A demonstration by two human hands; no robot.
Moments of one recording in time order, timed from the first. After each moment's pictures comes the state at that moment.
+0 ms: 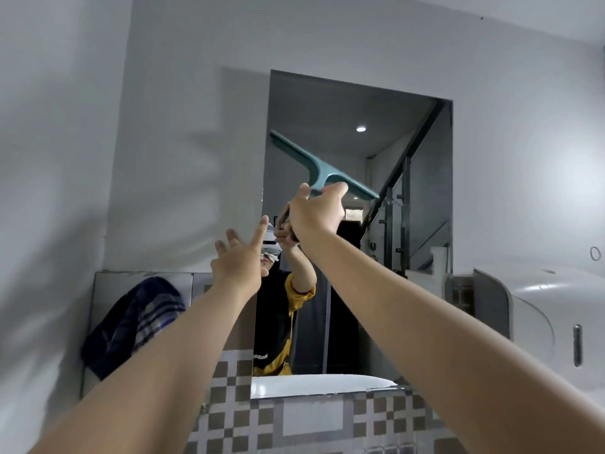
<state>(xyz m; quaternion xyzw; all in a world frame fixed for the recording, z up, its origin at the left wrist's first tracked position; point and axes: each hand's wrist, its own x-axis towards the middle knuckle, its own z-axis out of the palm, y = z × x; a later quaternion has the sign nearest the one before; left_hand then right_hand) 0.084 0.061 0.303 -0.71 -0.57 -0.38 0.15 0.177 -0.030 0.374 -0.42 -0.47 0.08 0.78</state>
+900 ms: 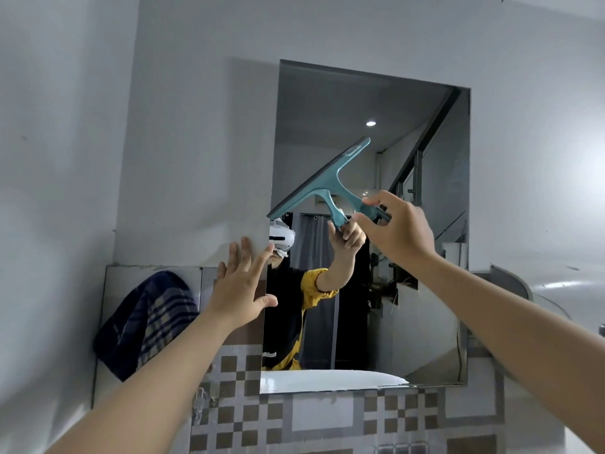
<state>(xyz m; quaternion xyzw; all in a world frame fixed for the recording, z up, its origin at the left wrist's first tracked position) 0.057 0.079 0.249 -0.79 -0.44 -0.38 0.17 0.301 -0.033 0.344 -0.51 -0.60 -0.27 0.56</state>
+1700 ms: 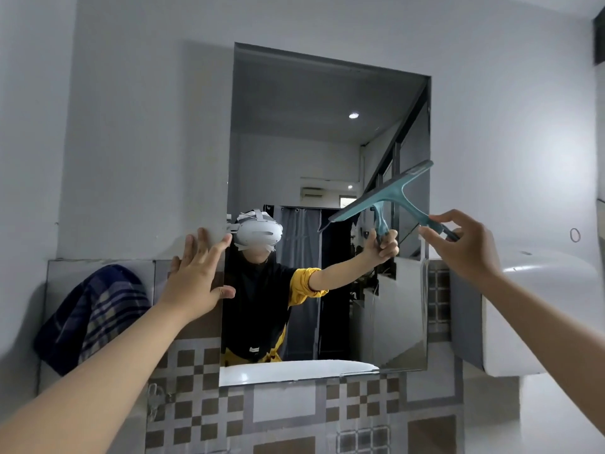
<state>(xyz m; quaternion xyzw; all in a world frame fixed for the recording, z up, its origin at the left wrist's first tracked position) 0.060 0.084 0.249 -0.78 -0.47 -0.38 0.16 0.461 -0.071 0.305 -0.55 -0.53 -0.23 0.60</state>
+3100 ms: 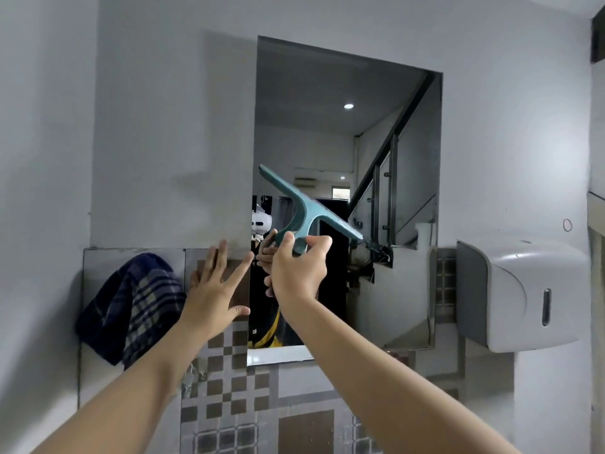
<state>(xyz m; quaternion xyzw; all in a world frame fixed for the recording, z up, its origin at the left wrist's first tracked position) 0.039 0.084 0.203 -0.80 -0.46 -0.33 0.22 0.161 -0.016 0.257 -0.45 -0.40 0.15 0.78</state>
